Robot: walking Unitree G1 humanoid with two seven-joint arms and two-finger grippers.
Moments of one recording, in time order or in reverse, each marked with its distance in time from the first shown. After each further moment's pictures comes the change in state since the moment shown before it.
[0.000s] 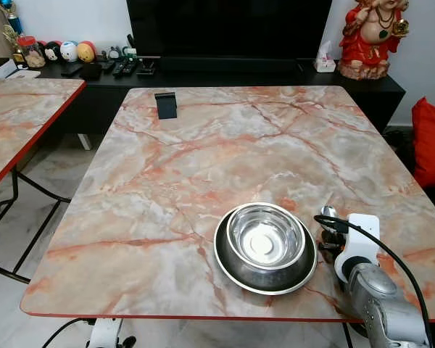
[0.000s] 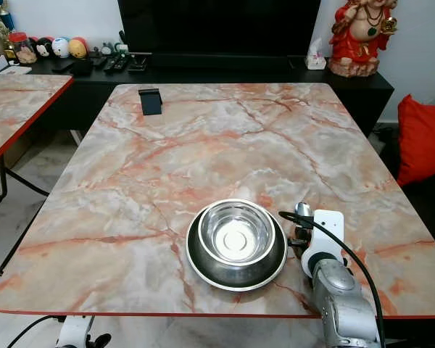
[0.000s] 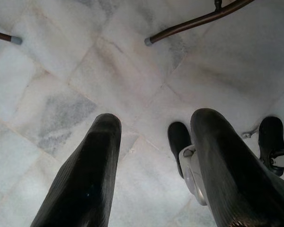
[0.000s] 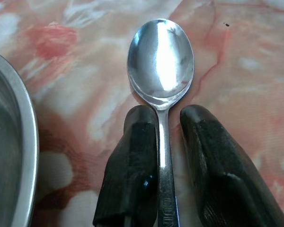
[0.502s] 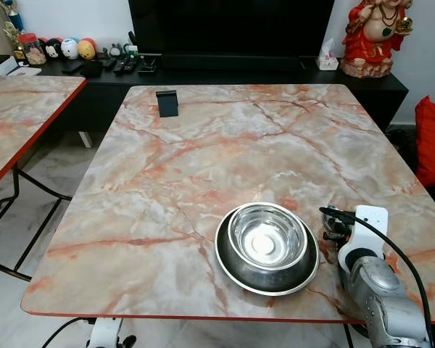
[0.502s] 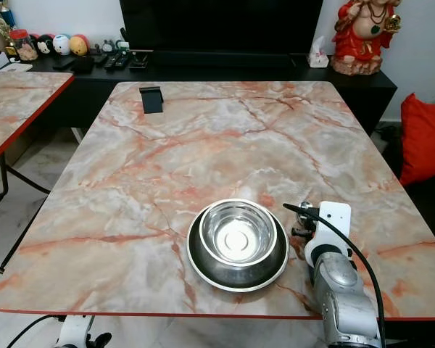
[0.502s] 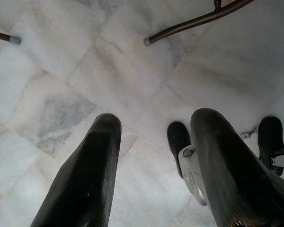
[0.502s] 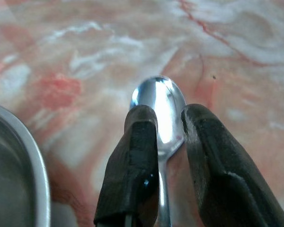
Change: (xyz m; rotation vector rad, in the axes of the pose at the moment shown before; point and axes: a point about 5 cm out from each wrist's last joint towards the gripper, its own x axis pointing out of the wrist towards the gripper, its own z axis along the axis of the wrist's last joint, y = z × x) left arm 0.000 0.000 0.001 0.004 -0.008 -0.007; right arm 0.001 0.000 0.019 0.011 -0.136 -0.018
